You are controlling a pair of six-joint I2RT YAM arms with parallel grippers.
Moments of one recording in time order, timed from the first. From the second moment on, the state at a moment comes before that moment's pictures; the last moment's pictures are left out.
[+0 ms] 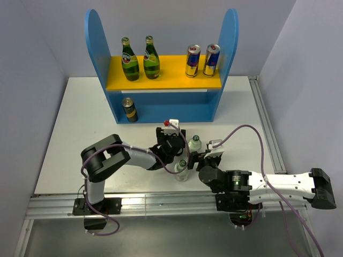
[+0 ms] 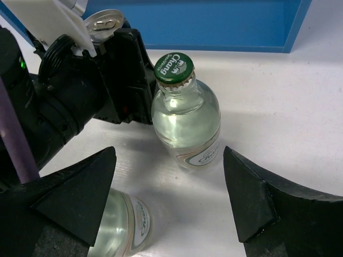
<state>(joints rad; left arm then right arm) -1.06 1.89 0.87 0.58 -0.83 -0.45 1.38 0.72 0.37 -0.18 1.08 0.67</state>
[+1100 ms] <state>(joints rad) -0.59 1.82 0.88 0.69 -0.68 -0.25 1.38 0.79 0.37 -0.11 1.04 0.64</state>
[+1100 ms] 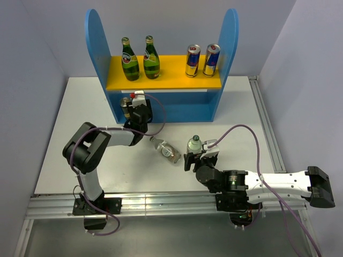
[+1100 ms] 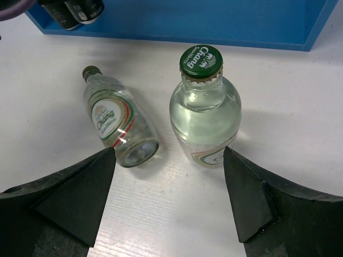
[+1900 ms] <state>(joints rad) -0.51 1.95 0.97 0.69 -0.60 -0.28 1.38 0.78 0.37 -0.11 1.04 0.63</state>
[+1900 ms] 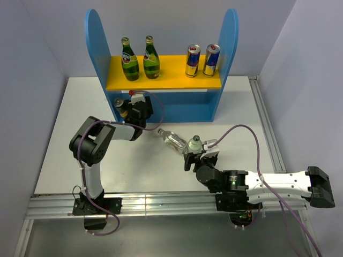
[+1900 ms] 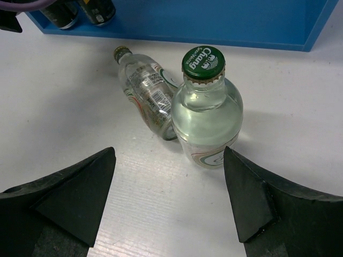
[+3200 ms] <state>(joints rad) -0.69 1.72 0.94 0.56 -0.73 -0.33 1.38 0.78 0.37 -0.11 1.04 0.63</state>
